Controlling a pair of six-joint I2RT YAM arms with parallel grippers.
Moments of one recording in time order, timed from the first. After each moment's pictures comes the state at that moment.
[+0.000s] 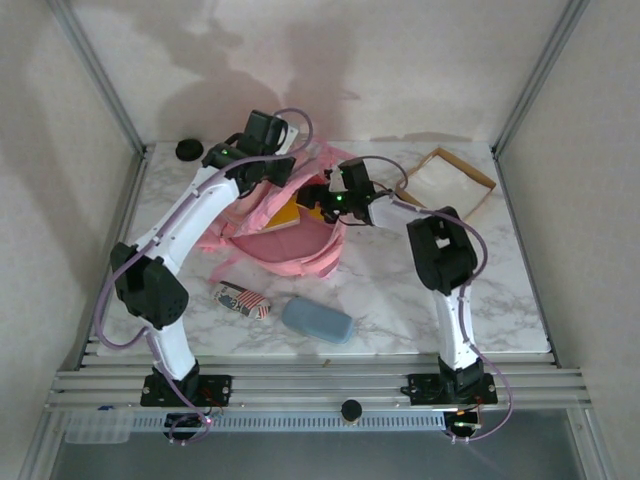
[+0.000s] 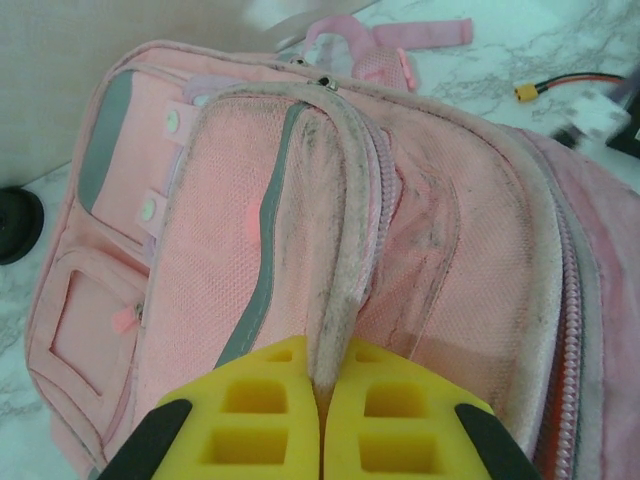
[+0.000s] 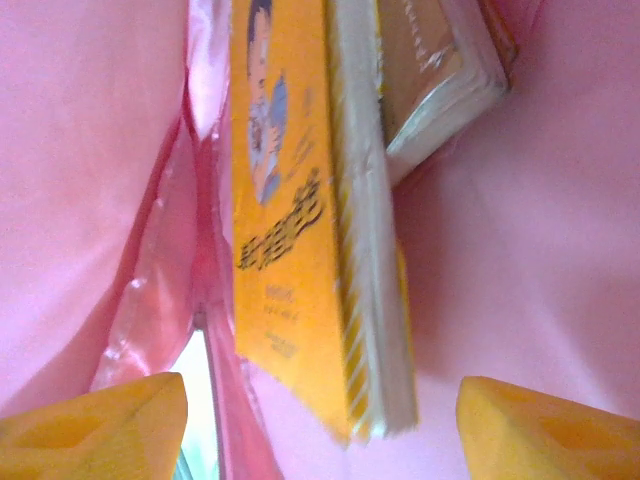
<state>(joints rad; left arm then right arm) -0.45 1.82 1.88 -0.82 -0.19 0.06 0.52 2.13 1.49 -0.01 -0.66 0.81</state>
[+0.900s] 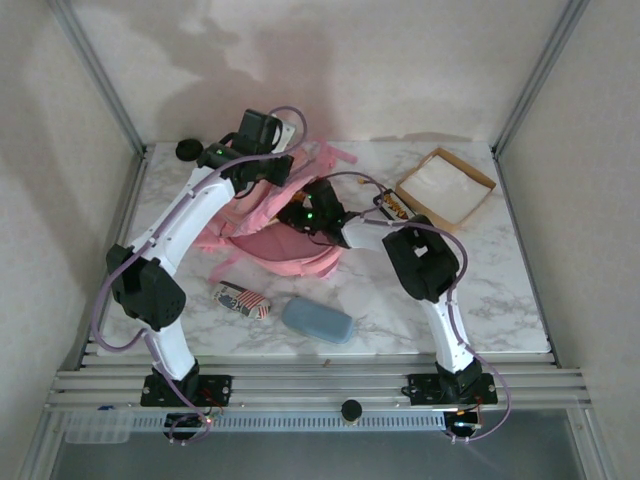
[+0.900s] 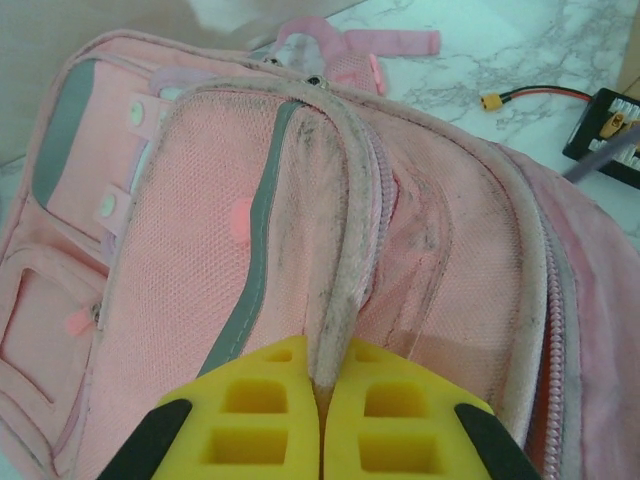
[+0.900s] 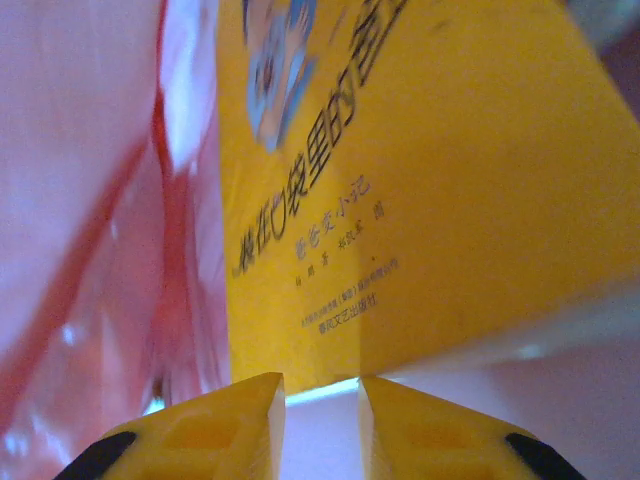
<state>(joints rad) -0.44 1.80 1.86 -0.82 -0.10 0.02 0.67 2.22 1.48 0.25 -0.32 0.94</state>
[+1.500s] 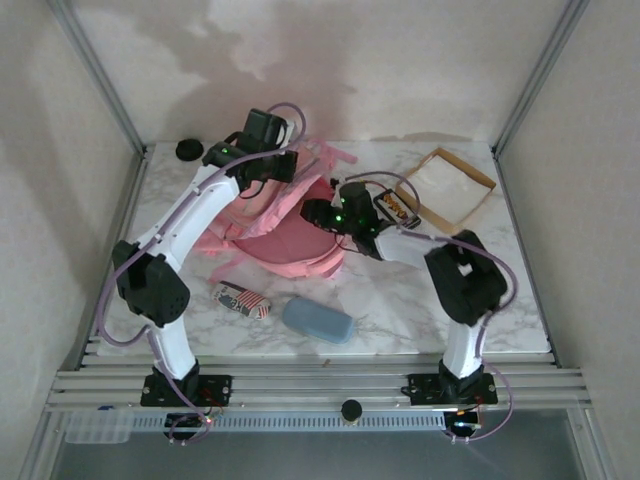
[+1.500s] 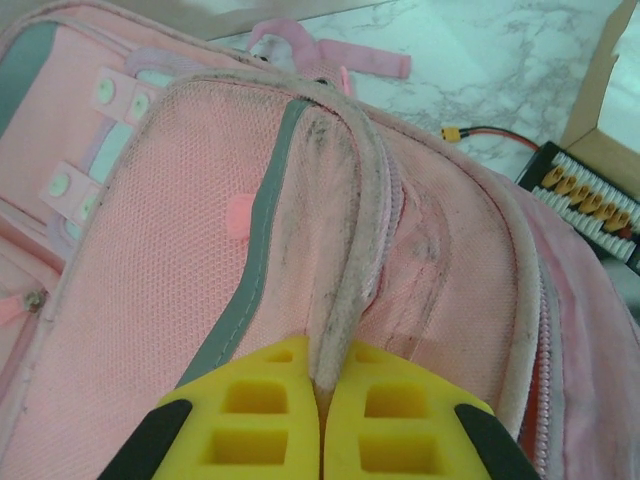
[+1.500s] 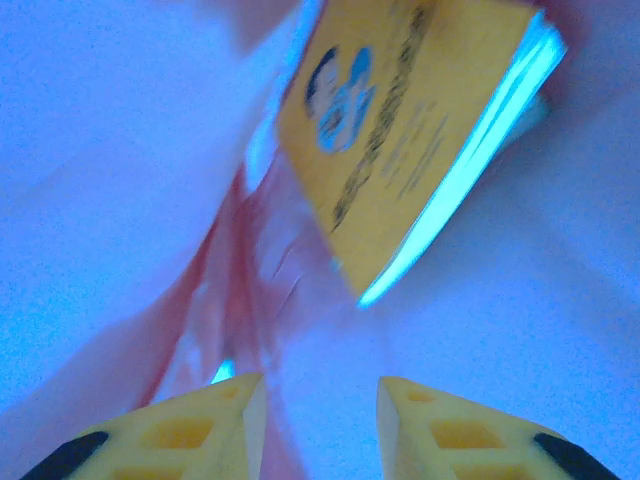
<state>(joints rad) -0.45 1.85 1.89 -0.80 -0.05 -0.19 0.63 1.81 1.07 0.34 -0.33 0.87</state>
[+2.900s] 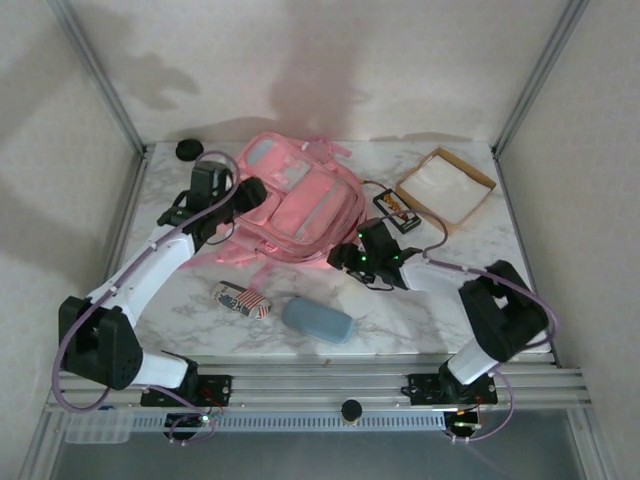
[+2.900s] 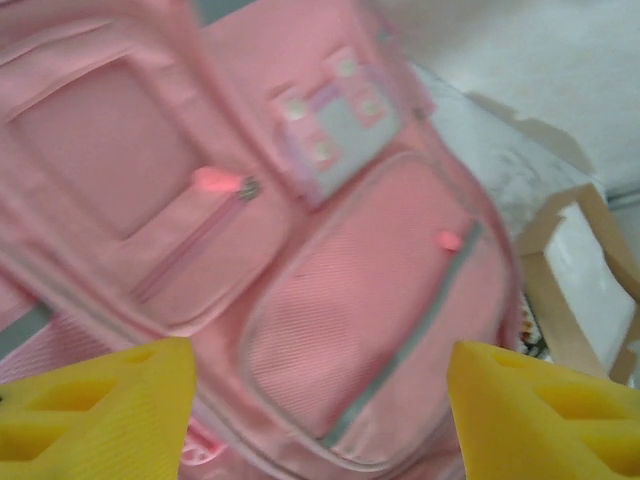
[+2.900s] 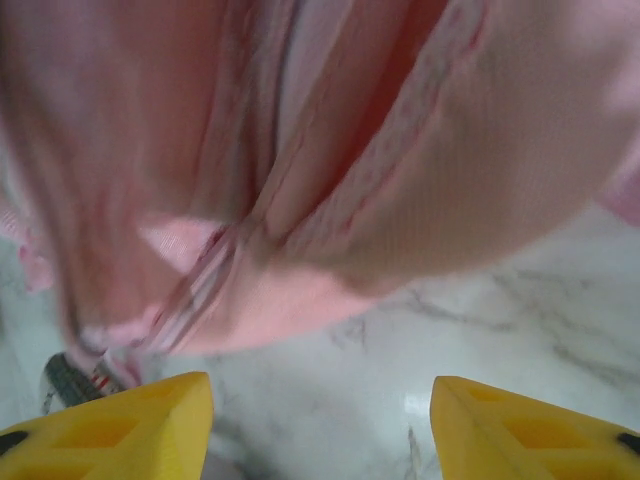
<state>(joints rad) -0.25 1.39 1.09 -0.33 0.07 -0.71 0.64 1.61 0.80 -0.04 -0.24 0.95</state>
